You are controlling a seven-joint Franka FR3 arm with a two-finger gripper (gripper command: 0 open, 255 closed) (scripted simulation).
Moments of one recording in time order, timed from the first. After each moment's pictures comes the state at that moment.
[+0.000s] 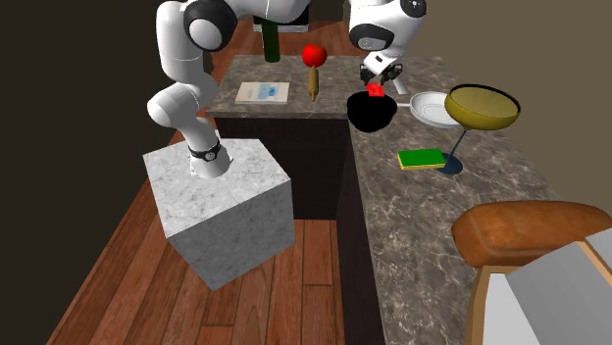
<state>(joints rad) 0.49 0.38 0.57 -1.55 0.40 1.87 1.48</state>
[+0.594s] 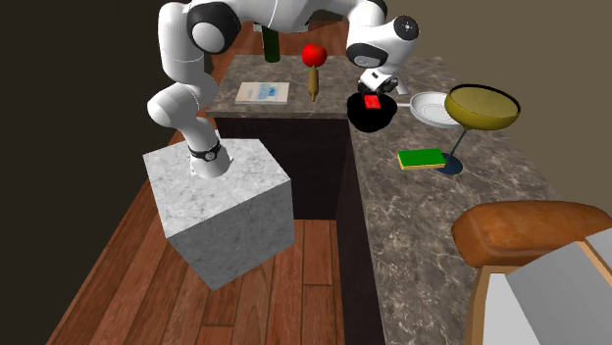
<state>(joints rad) 0.49 0.41 0.56 -1.64 0.40 1.97 1.43</state>
